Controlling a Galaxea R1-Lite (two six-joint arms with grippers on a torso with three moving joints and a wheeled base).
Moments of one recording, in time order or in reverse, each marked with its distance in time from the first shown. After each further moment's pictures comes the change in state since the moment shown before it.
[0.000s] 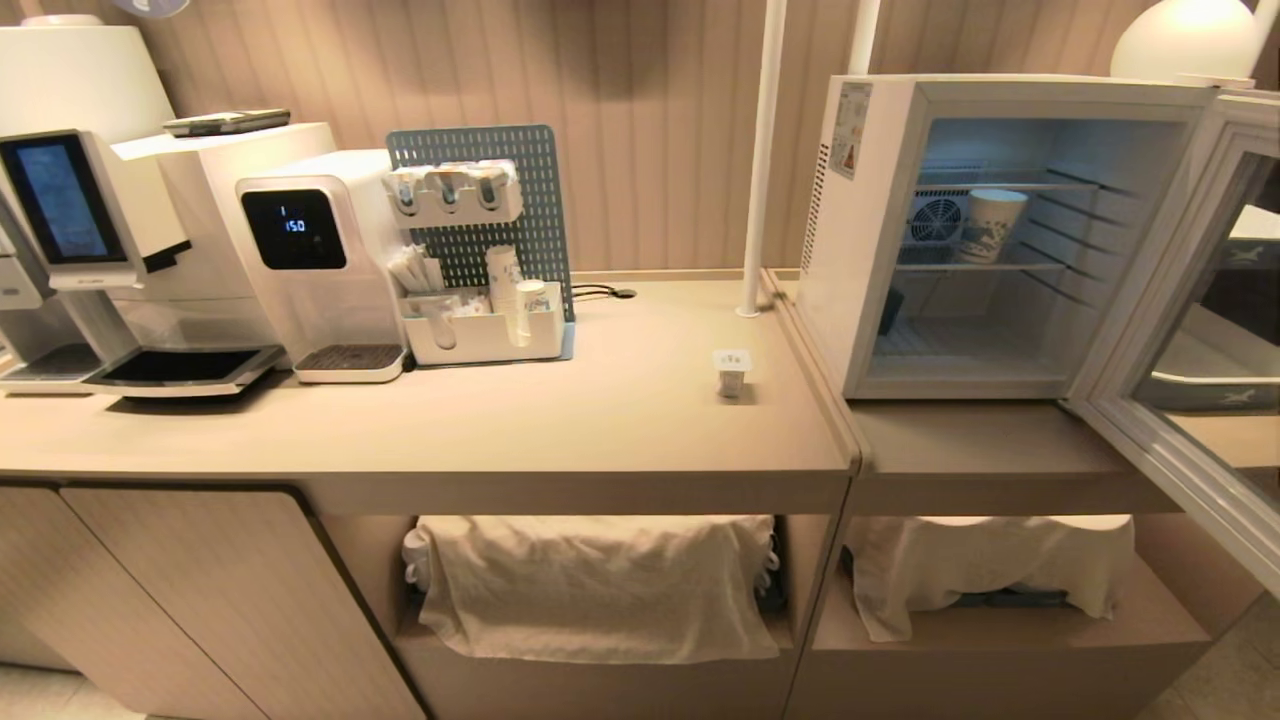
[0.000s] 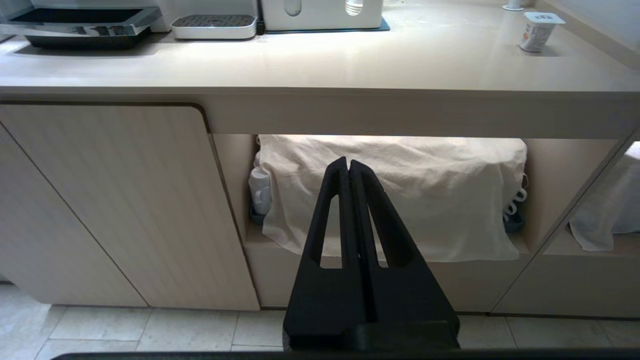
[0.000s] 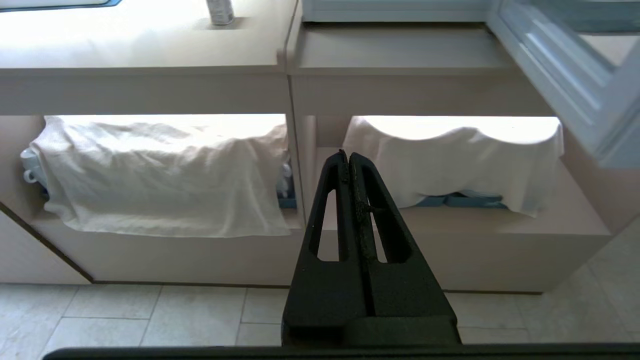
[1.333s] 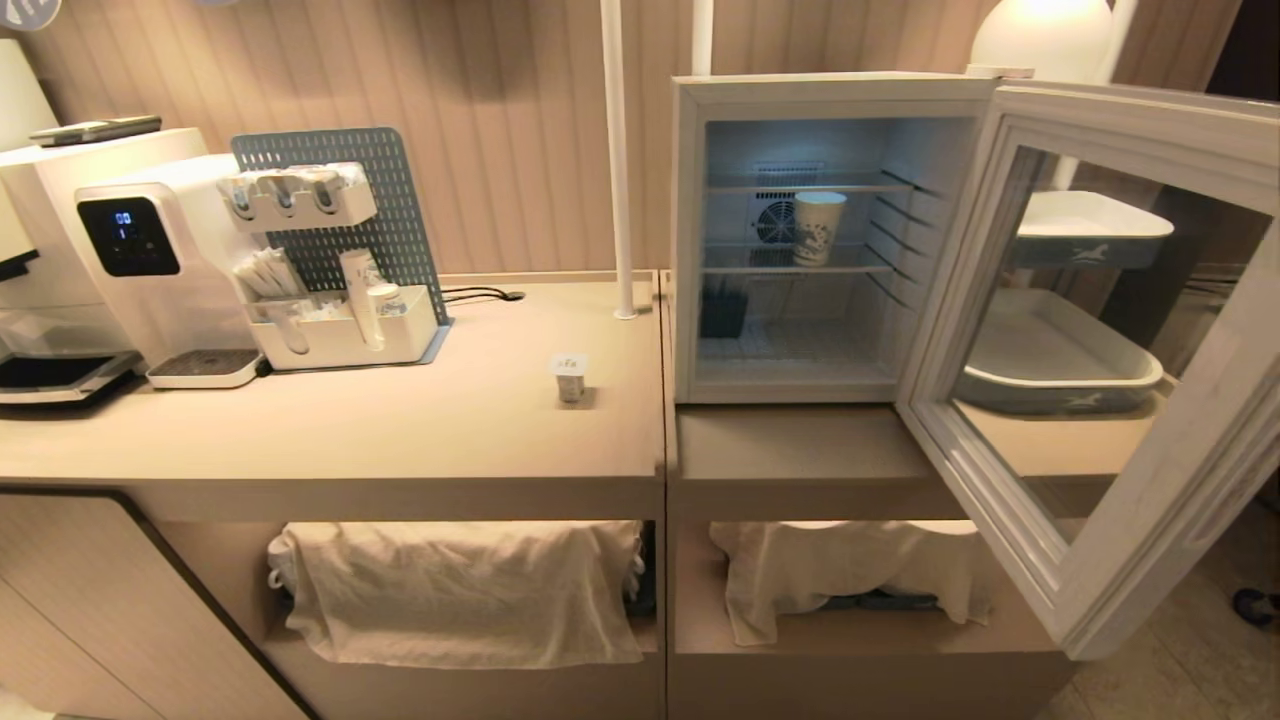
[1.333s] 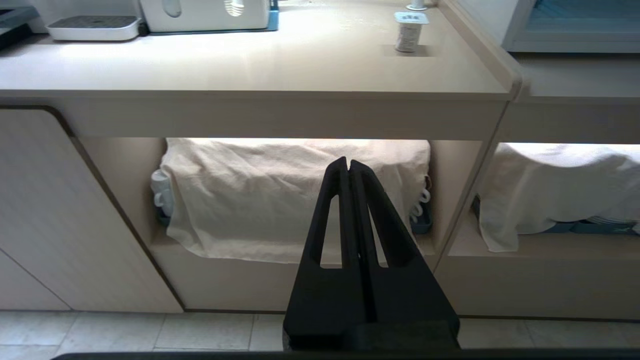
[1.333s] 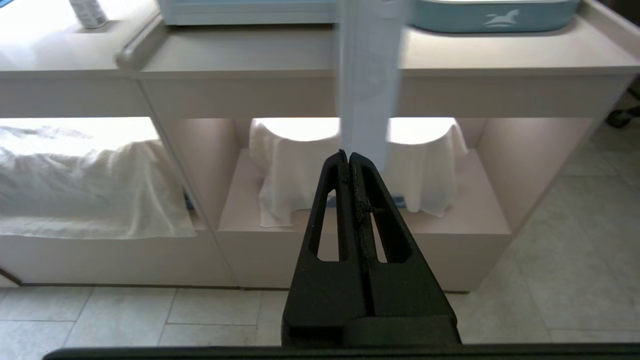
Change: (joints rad) left arm 0.000 0.000 0.000 -0.001 0.000 -0.001; right arm 0.001 0.000 0.000 0.000 0.000 0.000
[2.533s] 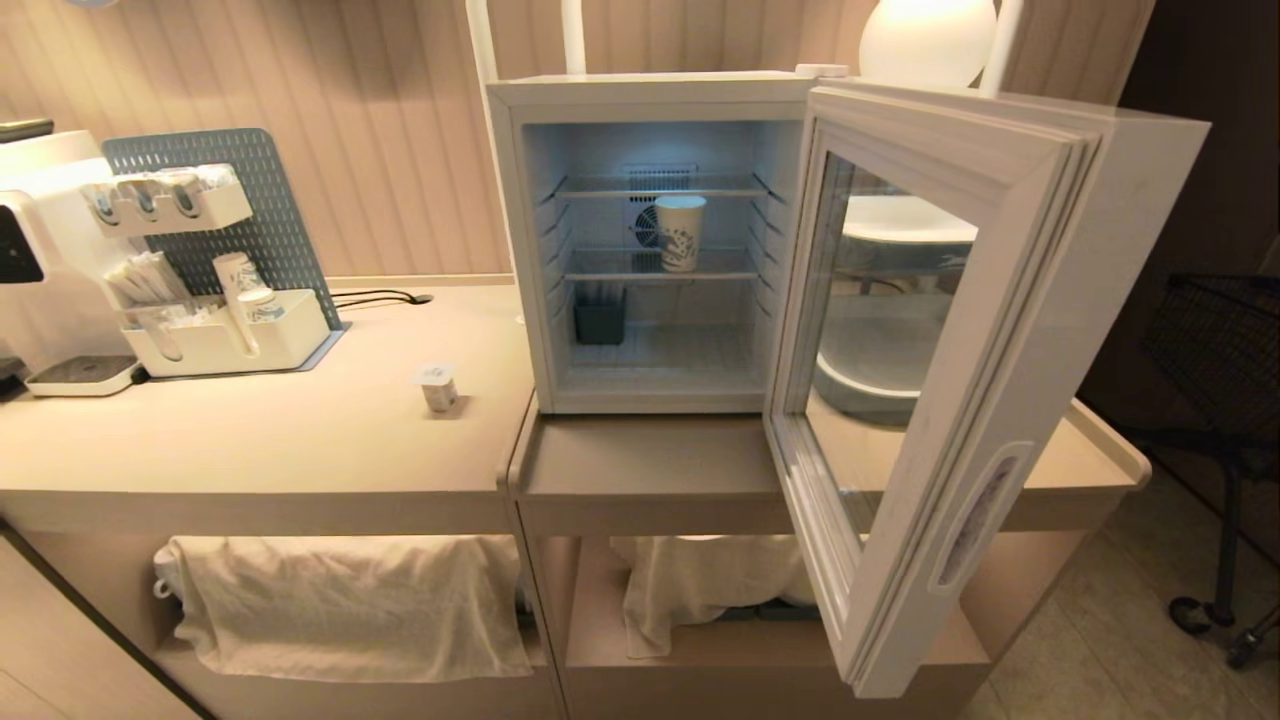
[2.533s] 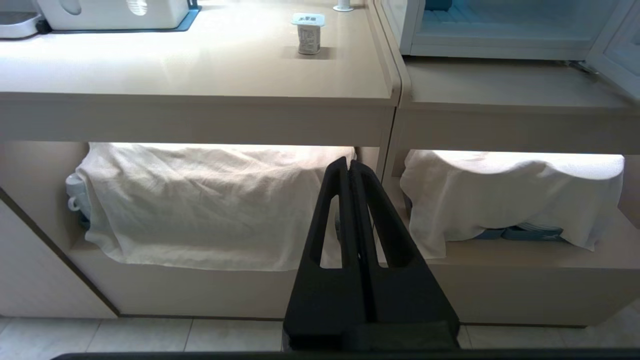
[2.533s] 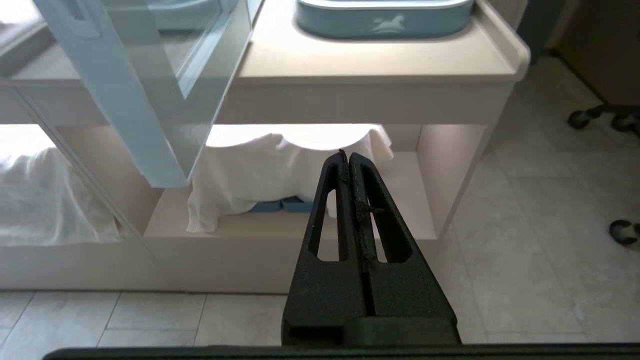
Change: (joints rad) left arm 0.000 0.000 0.000 0.000 0.001 -0.007; right arm -0.001 0.000 0.001 -0.001 -0.001 0.003
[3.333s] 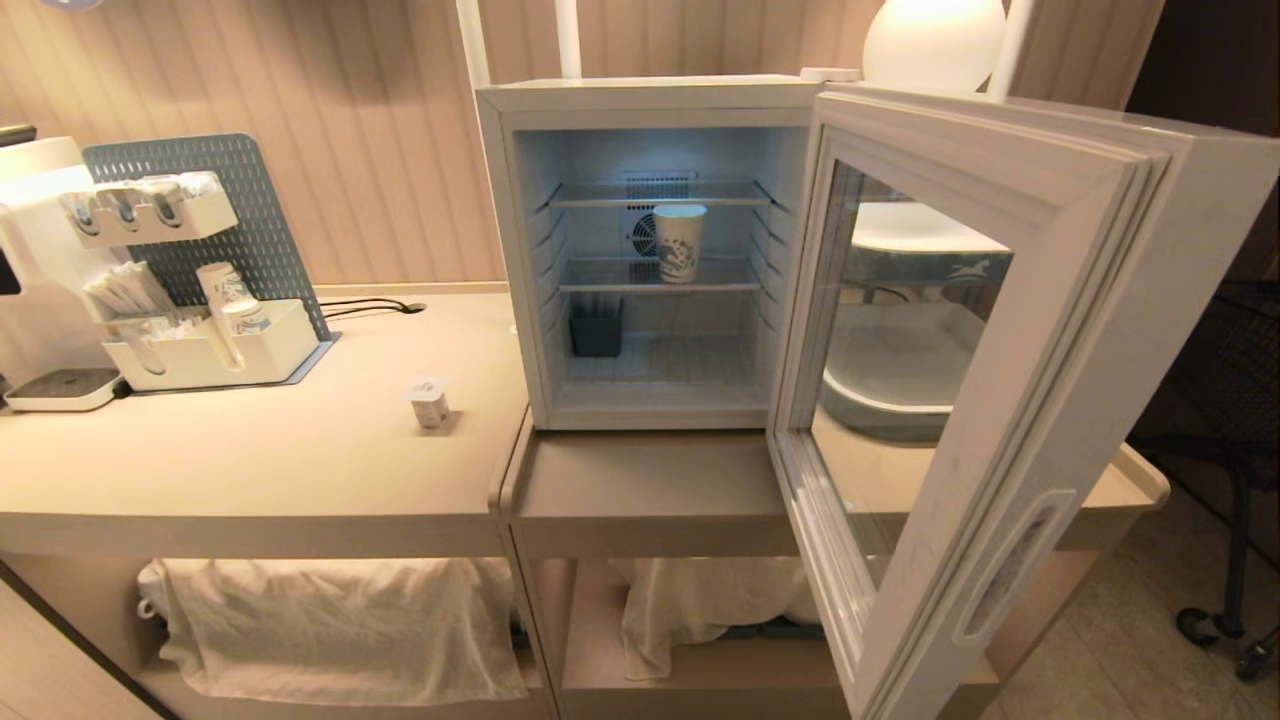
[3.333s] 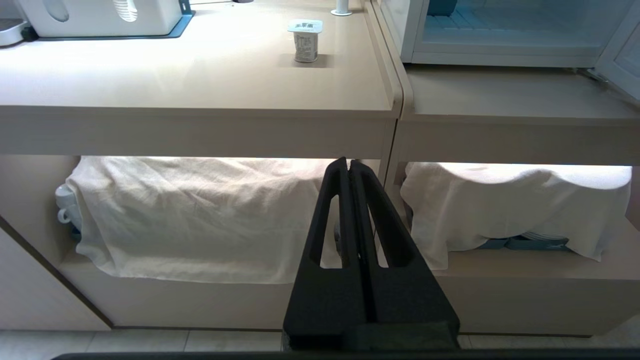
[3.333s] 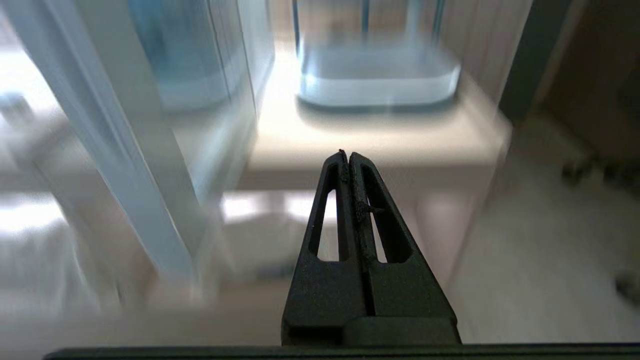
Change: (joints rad) left arm 0.000 0.000 0.000 0.000 0.000 0.000; right arm 0.000 0.036 -0.198 0.010 0.001 0.012
